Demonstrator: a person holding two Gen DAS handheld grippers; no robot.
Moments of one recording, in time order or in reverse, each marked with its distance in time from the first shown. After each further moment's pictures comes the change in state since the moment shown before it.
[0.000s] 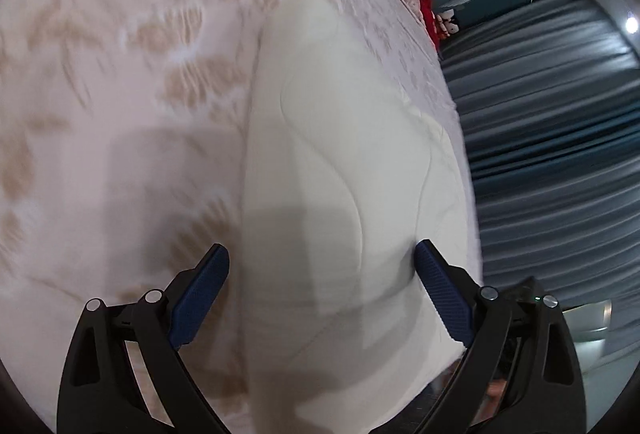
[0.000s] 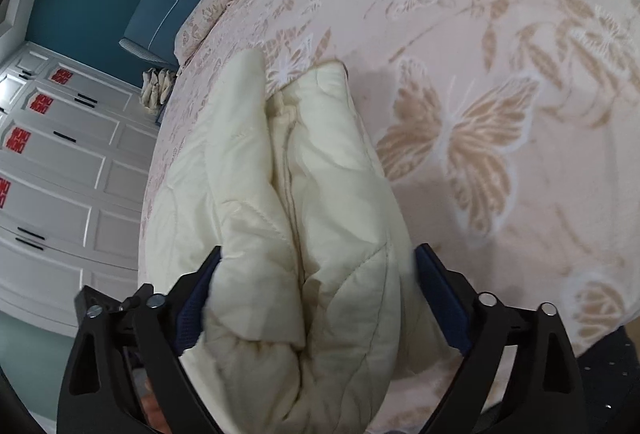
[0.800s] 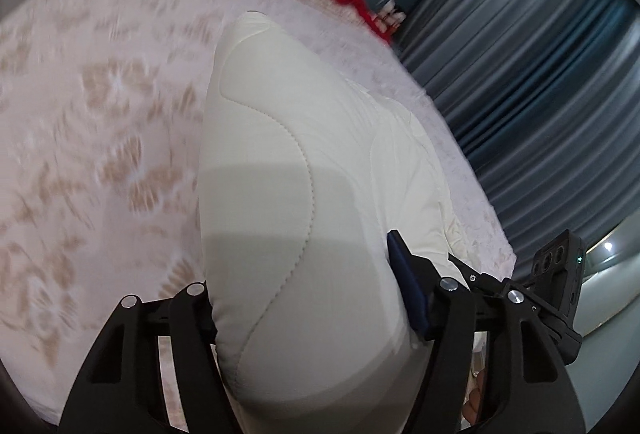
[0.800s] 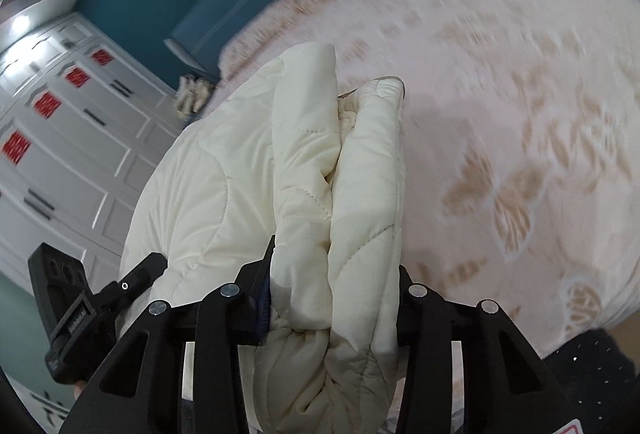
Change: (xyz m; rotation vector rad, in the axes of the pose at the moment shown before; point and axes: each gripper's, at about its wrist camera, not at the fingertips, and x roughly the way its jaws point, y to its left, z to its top) left arm -0.050 -0.130 -0.002 0.403 -0.155 0.099; right arm -0.084 0.110 -0.033 -0.256 -0.220 0.003
